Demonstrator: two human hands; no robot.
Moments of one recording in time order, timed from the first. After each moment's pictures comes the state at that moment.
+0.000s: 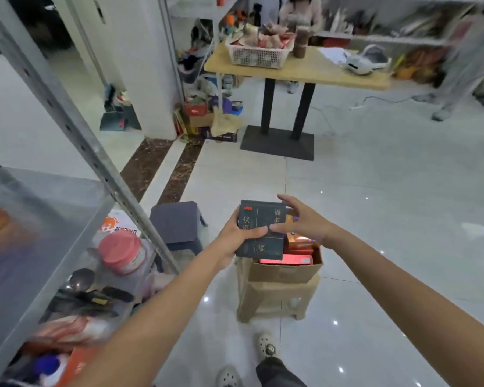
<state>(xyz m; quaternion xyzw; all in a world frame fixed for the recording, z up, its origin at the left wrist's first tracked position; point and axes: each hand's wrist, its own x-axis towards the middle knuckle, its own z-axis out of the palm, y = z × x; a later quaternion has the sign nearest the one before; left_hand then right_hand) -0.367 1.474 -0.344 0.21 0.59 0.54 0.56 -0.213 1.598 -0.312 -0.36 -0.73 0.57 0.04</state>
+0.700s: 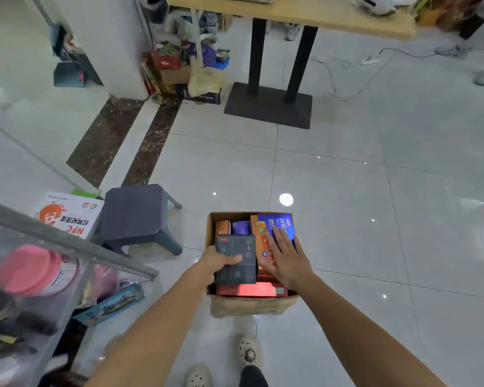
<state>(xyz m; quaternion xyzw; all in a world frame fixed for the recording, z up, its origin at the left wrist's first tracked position) -0.356 1.626 -0.520 0.02 0.71 0.38 0.59 -0.178 1.725 -0.545 -0.36 -0.90 0.13 -0.20</state>
